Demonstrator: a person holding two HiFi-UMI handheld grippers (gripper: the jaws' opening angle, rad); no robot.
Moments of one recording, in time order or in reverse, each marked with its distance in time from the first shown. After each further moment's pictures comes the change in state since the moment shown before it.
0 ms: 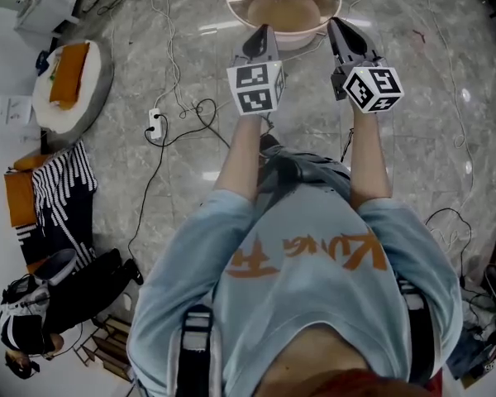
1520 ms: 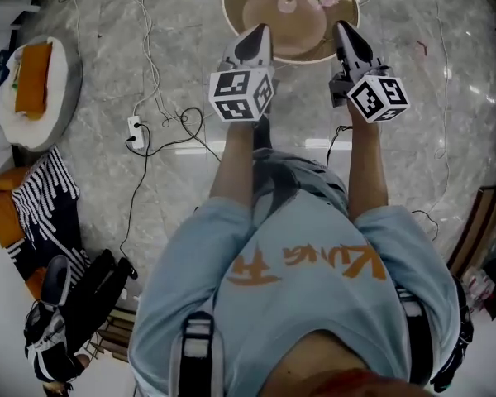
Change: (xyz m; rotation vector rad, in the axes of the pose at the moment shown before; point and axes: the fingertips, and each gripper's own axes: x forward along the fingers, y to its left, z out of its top) left arm 0.263 0.180 -0.015 -0.303 0.071 -0.107; right arm 0.294 -0.118 -0.085 0.151 0.173 -0.038
